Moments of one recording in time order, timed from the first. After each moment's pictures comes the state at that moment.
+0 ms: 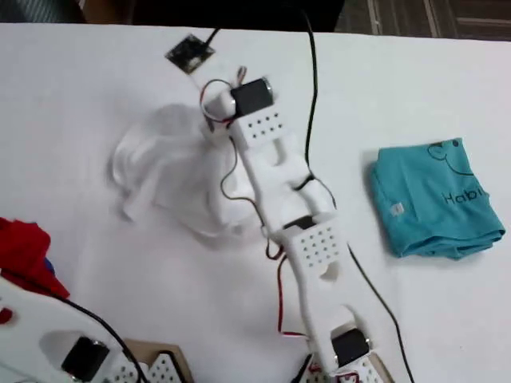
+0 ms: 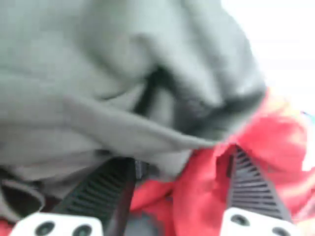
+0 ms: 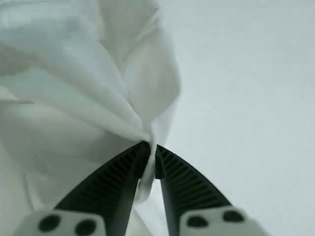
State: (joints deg) left arm -67.2 41.9 -37.6 92.4 -31.1; right arm -29.4 52.9 -72.3 97.9 23.2
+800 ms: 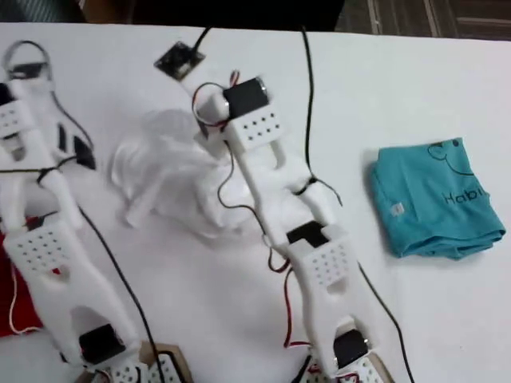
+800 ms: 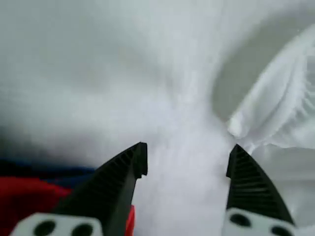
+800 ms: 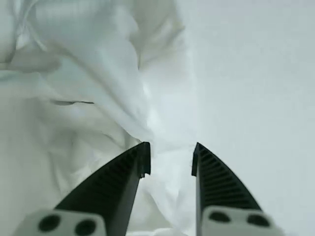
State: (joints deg) left arm -31.4 44.5 -46.4 100.8 -11.5; right arm -32.4 39.9 -59.3 95.9 23.5
